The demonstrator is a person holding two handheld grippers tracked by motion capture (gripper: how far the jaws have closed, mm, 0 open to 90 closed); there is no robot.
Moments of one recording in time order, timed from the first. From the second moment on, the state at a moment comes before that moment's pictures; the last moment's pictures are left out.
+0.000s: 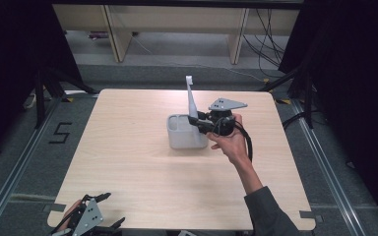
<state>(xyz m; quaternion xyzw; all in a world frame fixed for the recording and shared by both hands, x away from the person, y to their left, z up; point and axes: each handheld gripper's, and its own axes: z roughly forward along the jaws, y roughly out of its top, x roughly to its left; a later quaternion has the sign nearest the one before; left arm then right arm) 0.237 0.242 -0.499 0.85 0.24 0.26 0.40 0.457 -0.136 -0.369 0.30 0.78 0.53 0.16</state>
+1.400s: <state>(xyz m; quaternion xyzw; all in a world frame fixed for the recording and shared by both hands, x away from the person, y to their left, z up) 0.236 0.241 -0.500 0.84 0.24 0.26 0.41 0.515 -0.101 -0.377 0.33 0.75 0.54 0.20</state>
